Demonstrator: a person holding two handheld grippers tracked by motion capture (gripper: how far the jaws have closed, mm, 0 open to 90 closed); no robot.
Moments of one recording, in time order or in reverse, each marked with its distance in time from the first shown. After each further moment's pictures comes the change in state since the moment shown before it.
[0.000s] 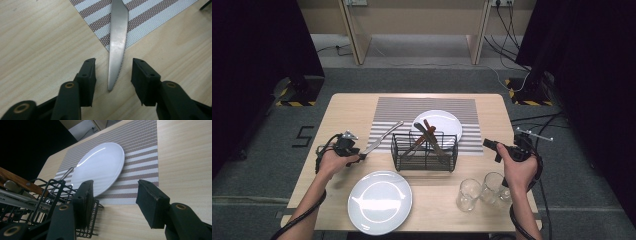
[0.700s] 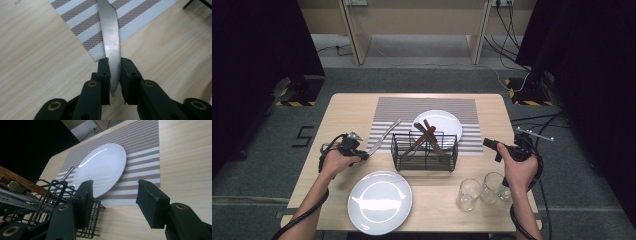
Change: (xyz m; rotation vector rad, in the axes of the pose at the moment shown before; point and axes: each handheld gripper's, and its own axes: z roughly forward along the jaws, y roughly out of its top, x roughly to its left) left arm -0.019 0.009 0.003 0.030 -0.045 0.044; right arm 0.000 0.001 -0.001 -0.004 0.014 0.000
